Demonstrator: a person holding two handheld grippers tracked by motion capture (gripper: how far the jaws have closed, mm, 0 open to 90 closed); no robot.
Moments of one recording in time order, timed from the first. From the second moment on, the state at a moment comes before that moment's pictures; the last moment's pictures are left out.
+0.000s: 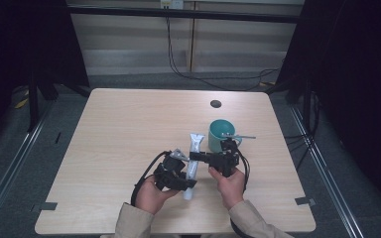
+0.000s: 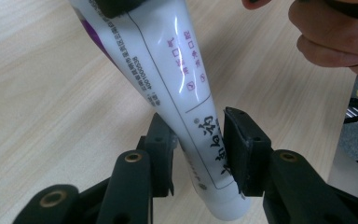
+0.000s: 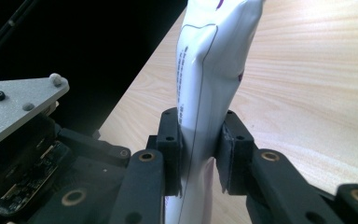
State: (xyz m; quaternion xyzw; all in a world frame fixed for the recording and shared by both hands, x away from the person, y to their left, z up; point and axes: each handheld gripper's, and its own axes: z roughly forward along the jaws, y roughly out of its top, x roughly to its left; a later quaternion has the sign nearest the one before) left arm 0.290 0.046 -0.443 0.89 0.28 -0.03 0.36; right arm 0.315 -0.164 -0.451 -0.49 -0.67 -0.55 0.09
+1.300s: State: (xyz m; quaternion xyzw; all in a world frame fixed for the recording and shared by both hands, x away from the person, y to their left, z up) left arm 0.300 0.108 -0.492 0.88 0.32 0.03 0.35; right arm 0.311 -0.207 -0.386 -0.43 -0.70 -0.56 -0.13
